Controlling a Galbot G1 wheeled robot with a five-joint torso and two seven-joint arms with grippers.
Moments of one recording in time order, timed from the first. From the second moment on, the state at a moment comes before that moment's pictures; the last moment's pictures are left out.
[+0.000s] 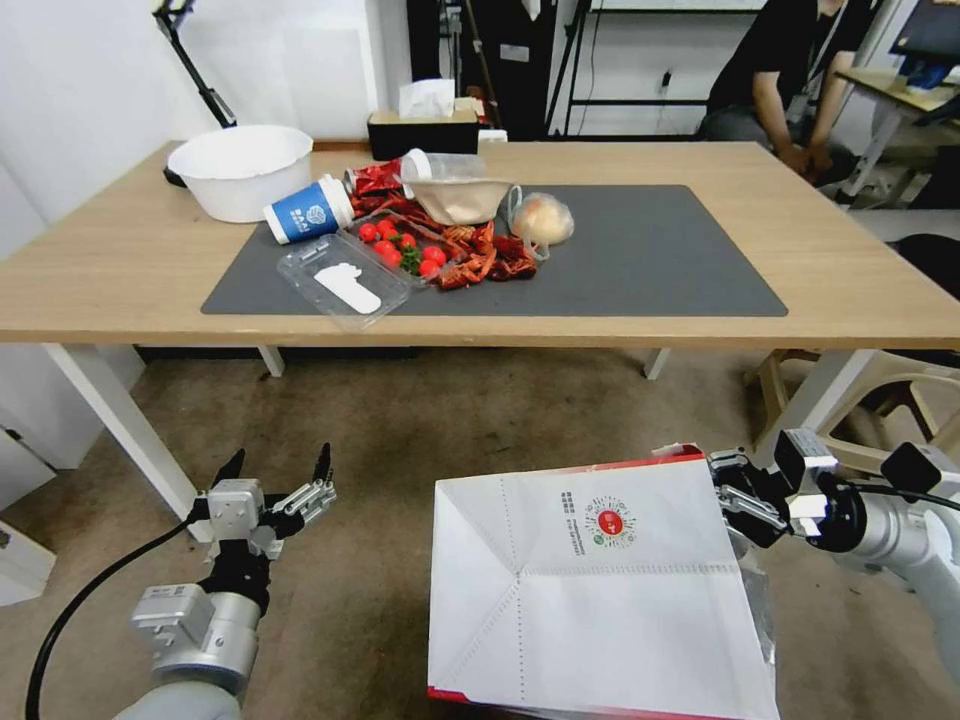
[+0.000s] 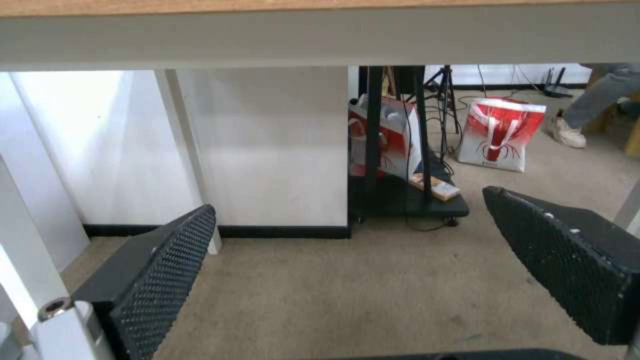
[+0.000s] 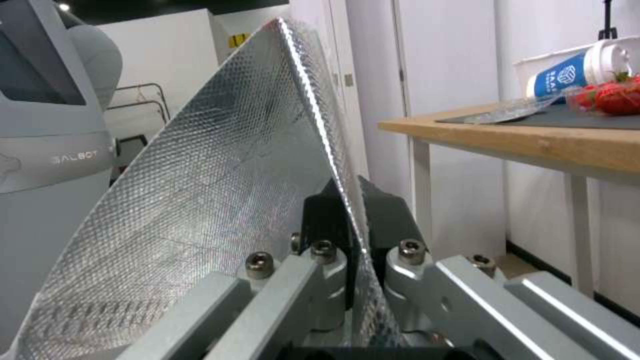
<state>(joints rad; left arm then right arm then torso) 1.84 -1.32 -0.58 -2.38 -0.29 0.12 -0.19 -1.35 0.83 0.71 1.90 1.00 -0.19 -1.38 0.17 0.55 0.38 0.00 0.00</state>
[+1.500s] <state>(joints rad) 1.84 -1.32 -0.58 -2.38 -0.29 0.12 -0.19 -1.35 0.85 0.71 1.90 0.99 -0.19 -1.39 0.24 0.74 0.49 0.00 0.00</state>
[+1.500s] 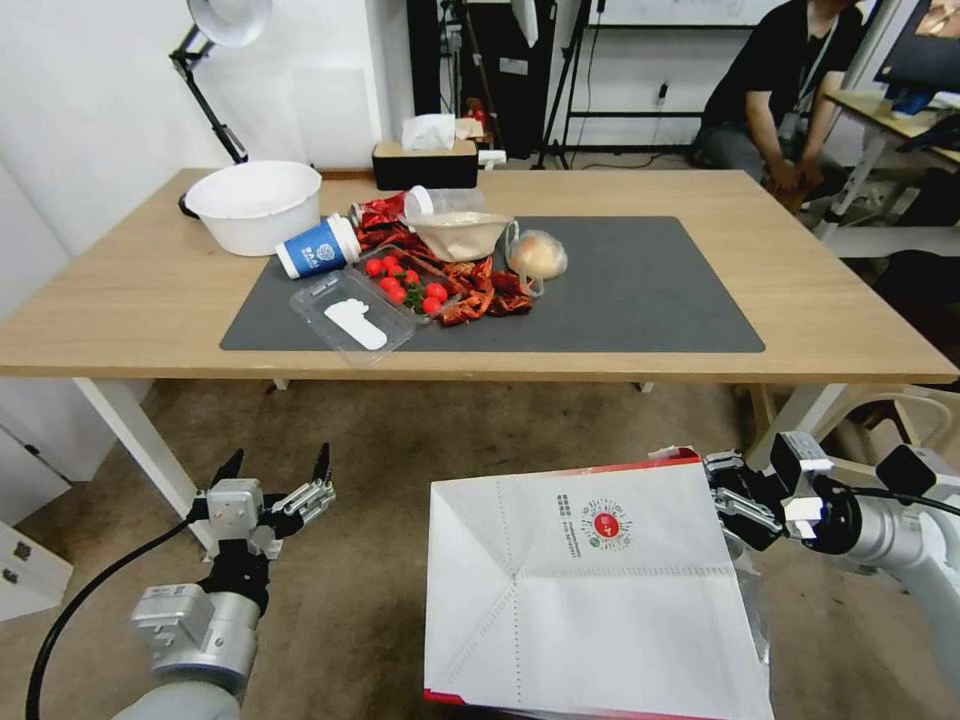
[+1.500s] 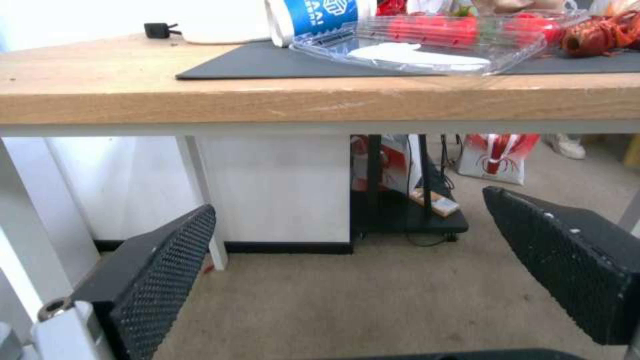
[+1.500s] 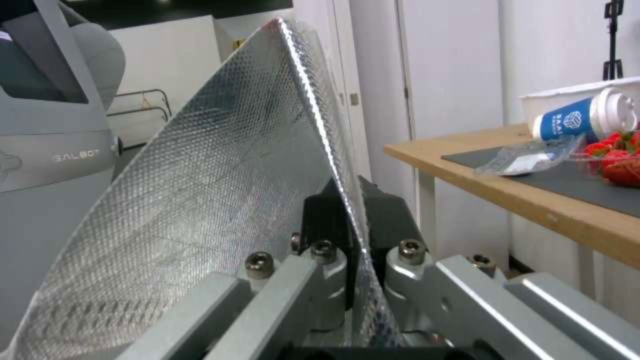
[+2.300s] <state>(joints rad) 1.84 -1.32 -0.58 -2.38 -0.28 0.13 -0.19 -1.34 0.84 0.70 1.90 0.99 -0.20 -1.38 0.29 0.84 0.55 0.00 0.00</state>
